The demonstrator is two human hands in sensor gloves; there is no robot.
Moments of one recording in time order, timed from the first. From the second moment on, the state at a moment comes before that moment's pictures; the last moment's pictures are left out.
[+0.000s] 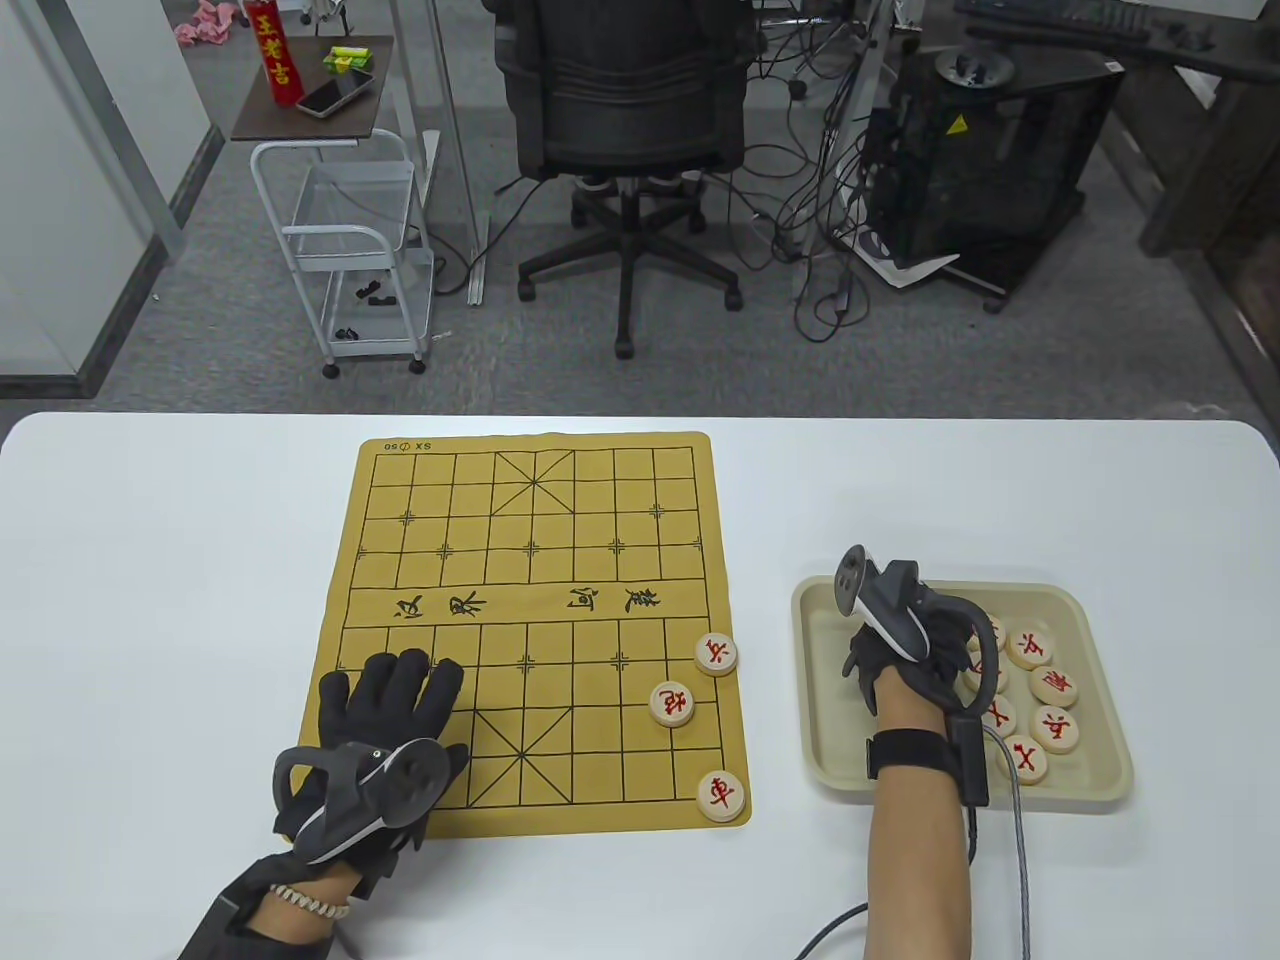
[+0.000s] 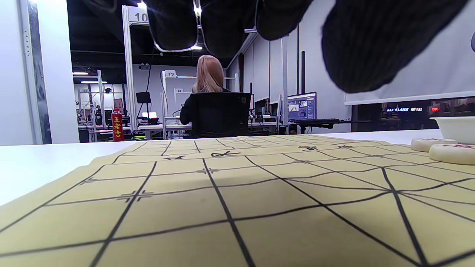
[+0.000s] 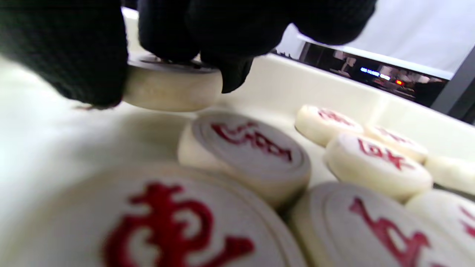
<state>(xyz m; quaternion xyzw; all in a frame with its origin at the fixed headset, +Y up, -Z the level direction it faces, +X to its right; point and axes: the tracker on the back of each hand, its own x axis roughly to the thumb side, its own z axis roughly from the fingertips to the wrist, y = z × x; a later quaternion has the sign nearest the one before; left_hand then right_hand) -0.246 -0.743 -0.268 0.07 -0.11 -0.02 0.99 0.211 -0.745 -0.412 0.16 -0.04 -0.98 0.10</state>
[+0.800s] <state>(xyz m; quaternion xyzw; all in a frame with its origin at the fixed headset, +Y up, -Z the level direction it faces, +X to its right) -0.243 -0.746 -0.266 0.07 -0.13 -0.01 0.99 0.042 -0.763 -0.268 -0.21 -0.11 -0.97 0.04</state>
